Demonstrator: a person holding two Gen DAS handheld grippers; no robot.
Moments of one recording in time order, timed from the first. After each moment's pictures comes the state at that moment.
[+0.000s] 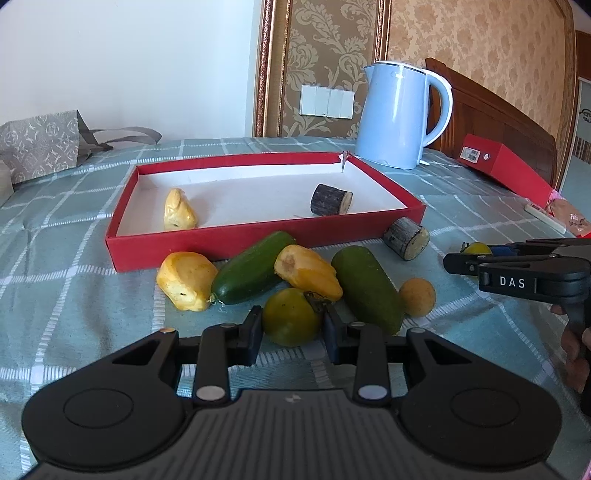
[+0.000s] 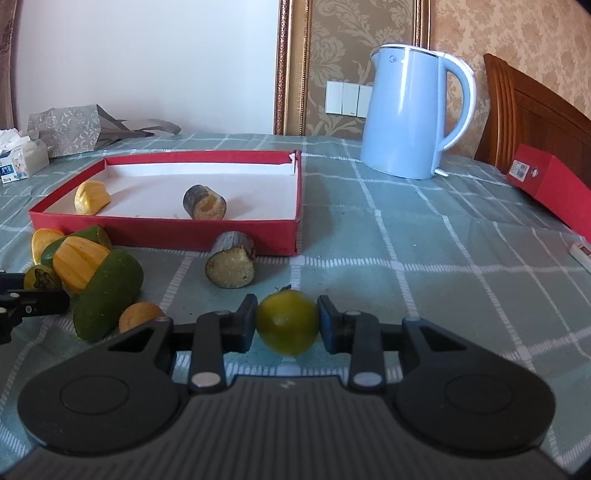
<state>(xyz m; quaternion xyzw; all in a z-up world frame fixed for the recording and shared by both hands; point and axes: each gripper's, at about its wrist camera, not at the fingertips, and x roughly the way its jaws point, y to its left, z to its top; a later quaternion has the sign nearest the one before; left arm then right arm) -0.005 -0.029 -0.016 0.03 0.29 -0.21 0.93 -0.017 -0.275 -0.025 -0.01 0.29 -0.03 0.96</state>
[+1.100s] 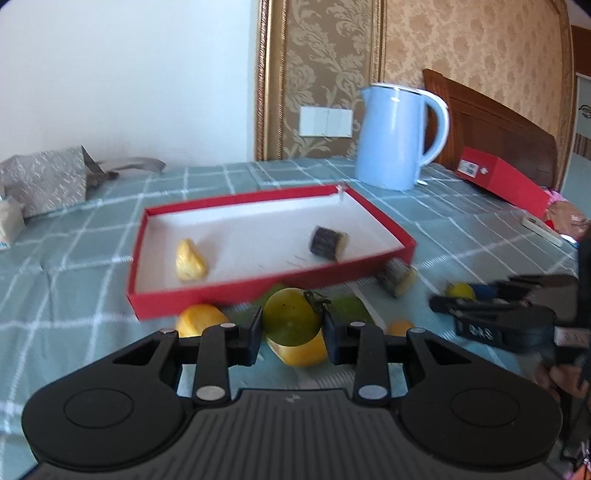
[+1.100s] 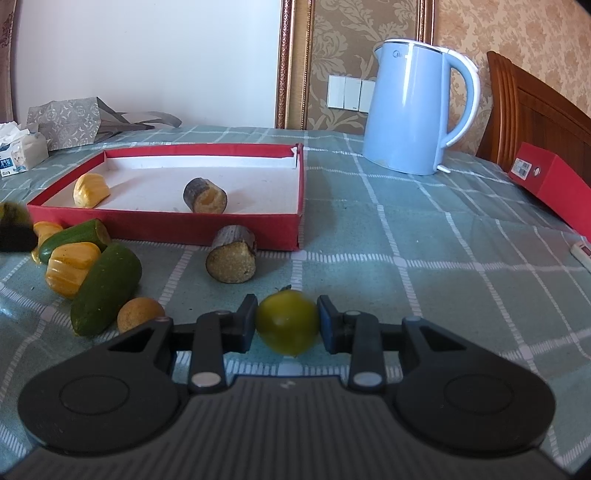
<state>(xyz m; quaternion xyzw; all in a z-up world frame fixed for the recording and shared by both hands) -0.005 -0.031 0.036 0.05 0.27 -0.20 0.94 -0.014 -0.273 -0.027 -0.02 0.30 -0.03 0.95</state>
